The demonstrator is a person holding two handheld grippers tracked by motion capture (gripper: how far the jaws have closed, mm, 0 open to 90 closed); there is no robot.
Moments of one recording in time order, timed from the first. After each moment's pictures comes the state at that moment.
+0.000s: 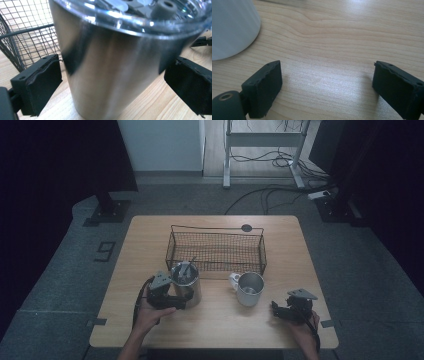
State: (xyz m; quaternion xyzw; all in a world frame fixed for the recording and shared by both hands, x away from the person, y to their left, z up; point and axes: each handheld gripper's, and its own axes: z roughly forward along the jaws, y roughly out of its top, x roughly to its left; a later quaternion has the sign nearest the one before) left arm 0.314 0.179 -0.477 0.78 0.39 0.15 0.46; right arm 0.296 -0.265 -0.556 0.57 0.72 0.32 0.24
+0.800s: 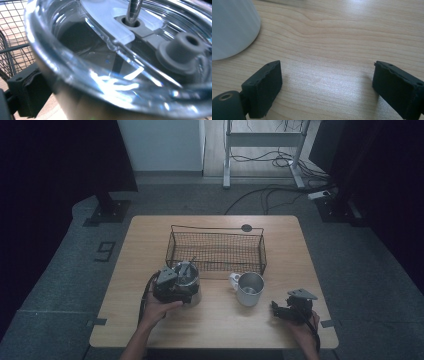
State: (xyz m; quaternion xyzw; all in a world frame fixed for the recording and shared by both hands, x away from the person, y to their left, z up) left arm 0.332 0.164 -0.479 0.78 0.39 0.16 0.47; right arm 0.296 -0.265 -0.556 0.57 0.72 0.32 0.24
